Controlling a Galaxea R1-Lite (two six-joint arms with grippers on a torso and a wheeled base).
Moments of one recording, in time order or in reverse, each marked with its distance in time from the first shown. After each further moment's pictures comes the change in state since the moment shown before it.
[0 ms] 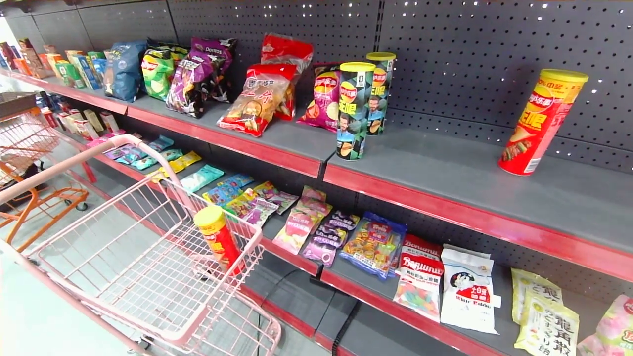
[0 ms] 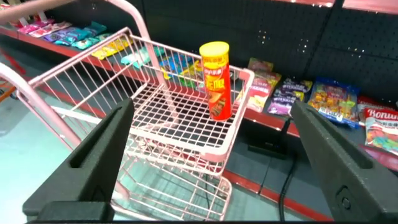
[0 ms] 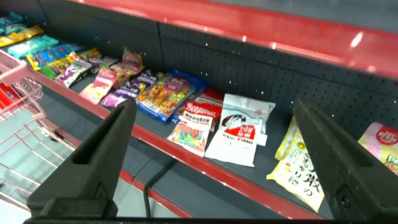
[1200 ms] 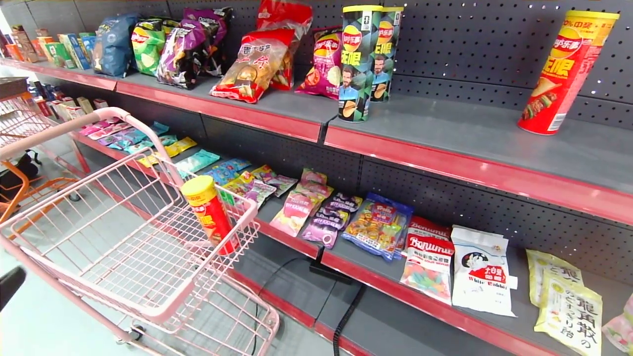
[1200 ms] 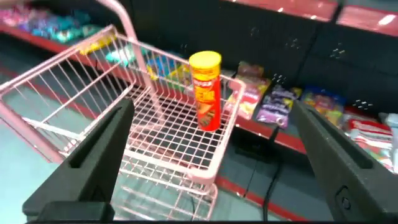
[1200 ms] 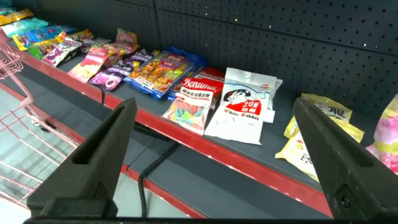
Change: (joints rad) left arm 0.001 0.590 -0.416 -0.102 -0.019 -0.070; right arm 0.001 0.000 0.000 0.000 -0.002 -0.001
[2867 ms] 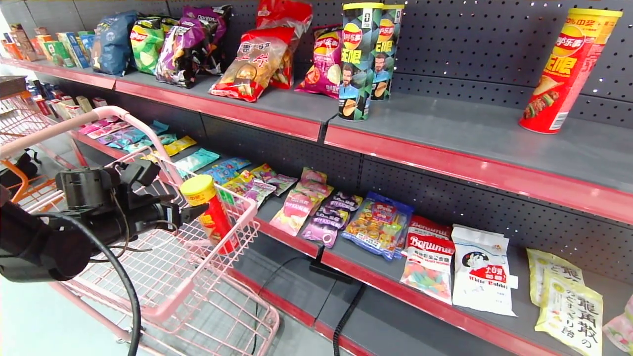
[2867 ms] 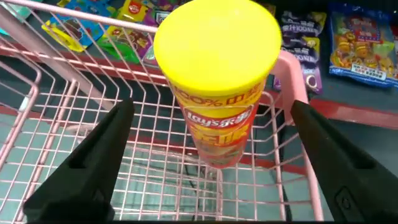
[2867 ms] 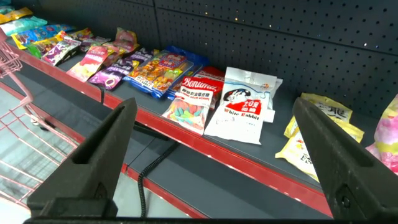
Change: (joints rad) left arm 0.090 1.395 -0.305 -0.773 -0.383 0.208; right arm 0.000 0.000 0.000 0.000 0.000 -0.002
